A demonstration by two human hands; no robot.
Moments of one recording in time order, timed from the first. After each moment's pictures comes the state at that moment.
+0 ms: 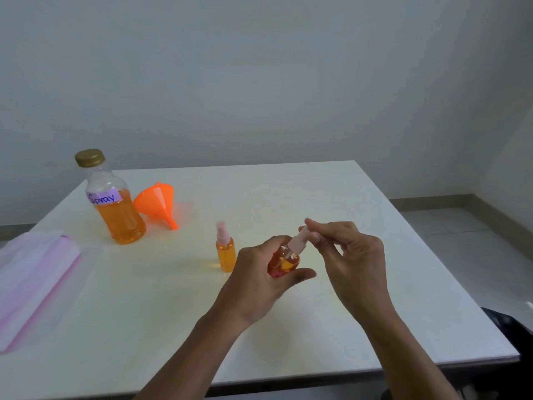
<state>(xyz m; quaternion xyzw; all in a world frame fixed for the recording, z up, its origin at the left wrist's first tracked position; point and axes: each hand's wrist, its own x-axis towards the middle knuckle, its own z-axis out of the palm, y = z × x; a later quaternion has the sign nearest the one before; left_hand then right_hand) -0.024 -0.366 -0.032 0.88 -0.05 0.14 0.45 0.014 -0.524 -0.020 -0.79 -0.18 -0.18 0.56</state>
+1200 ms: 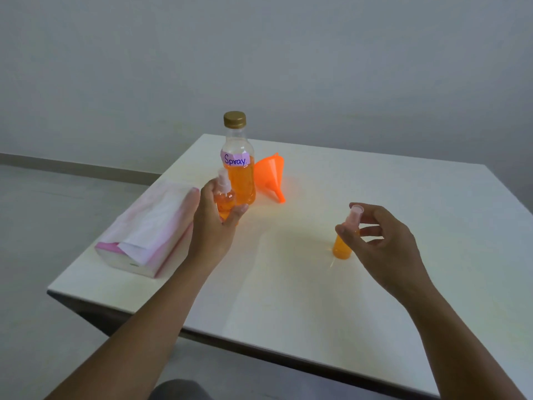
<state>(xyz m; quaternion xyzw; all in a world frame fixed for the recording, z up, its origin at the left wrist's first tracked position) -0.062 -0.121 -0.069 0.80 0.24 0.33 0.44 0.020 -0.393 -0.041 -0.83 -0.19 -0.02 0.52</state>
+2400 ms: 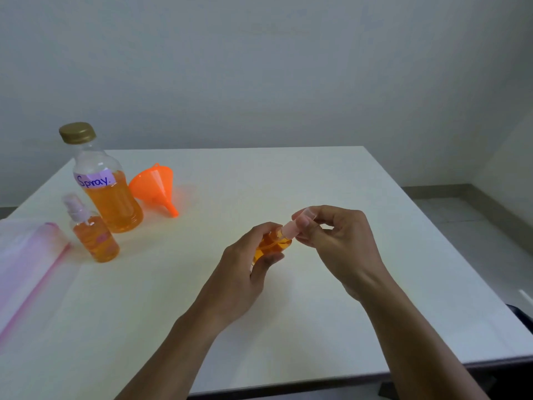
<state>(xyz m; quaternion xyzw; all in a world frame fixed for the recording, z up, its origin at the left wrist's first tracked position) -0.017 -0.310 -0.065 0.88 -0.05 0.11 0.46 0.033 -0.480 -0.017 -0.79 -0.13 -0.01 0.60</state>
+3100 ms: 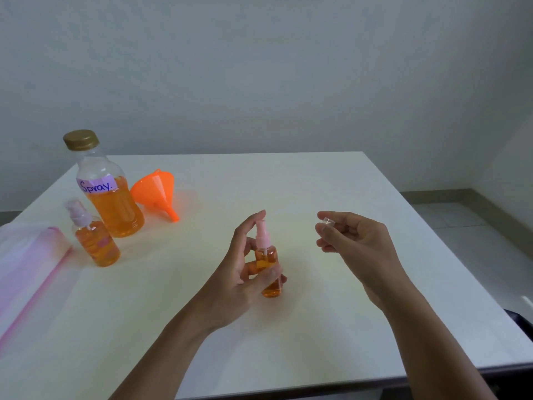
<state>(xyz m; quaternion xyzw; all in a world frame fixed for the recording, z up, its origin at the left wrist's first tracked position) -0.028 -0.308 -0.053 0.76 -0.06 0.01 0.65 0.044 -0.514 -0.025 -0.76 -0.06 0.00 0.64</state>
